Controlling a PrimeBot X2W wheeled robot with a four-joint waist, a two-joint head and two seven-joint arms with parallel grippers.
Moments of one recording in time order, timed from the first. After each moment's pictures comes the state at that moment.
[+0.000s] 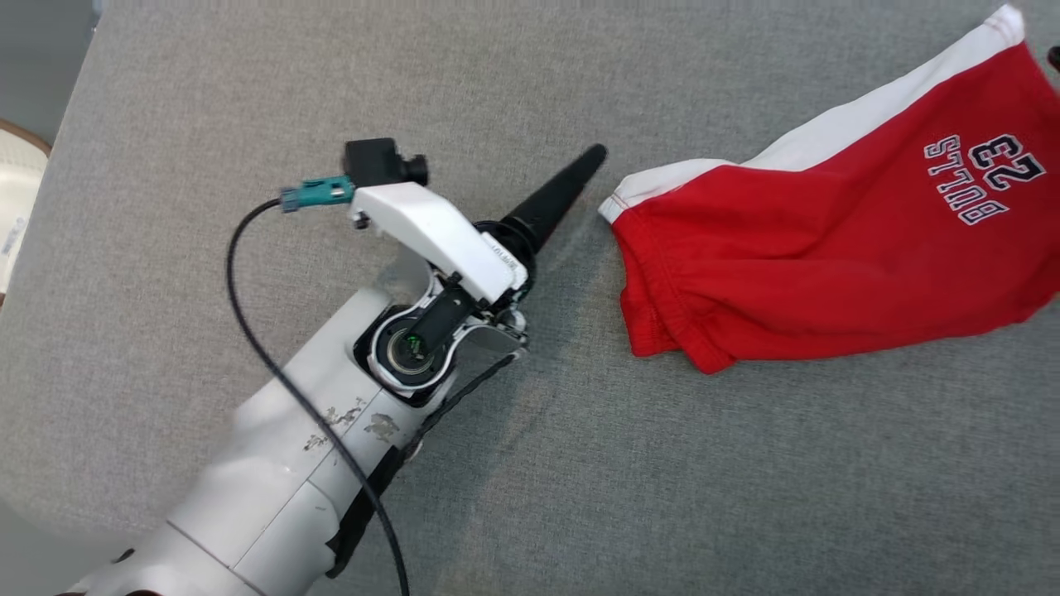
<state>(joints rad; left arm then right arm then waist) -0.85 0.09 -0.79 0.52 -1.82 -0.09 0.15 -1.35 -0.83 1.20 0.68 1.07 0.13 0.35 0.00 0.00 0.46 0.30</state>
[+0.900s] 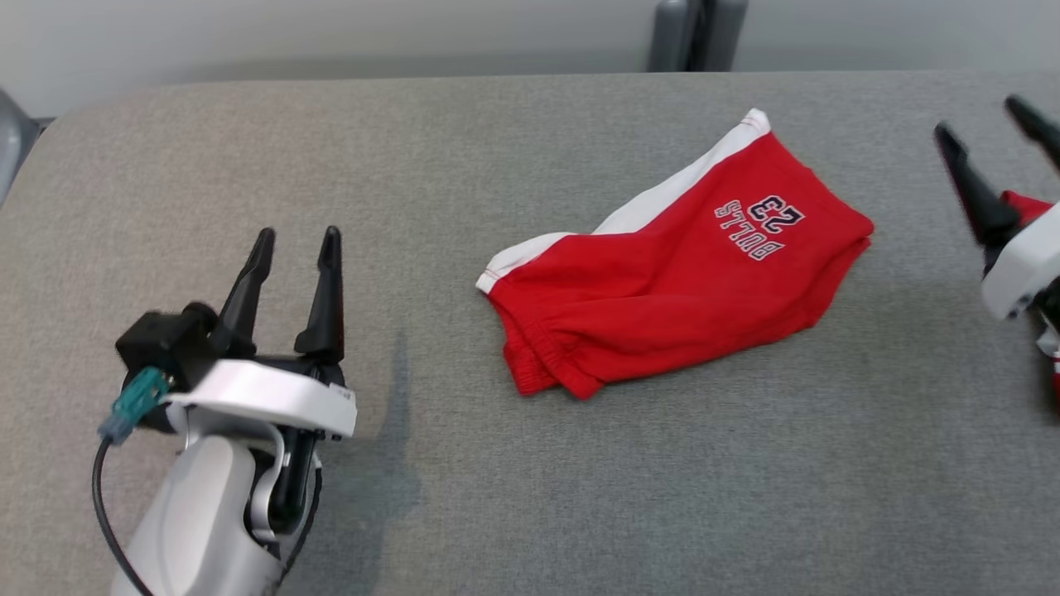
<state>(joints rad) -0.41 0.19 -0.31 0.34 -0.60 0.02 -0.26 -0.94 -0.64 0.86 0.73 0.80 0.13 -0.26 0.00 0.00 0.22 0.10</state>
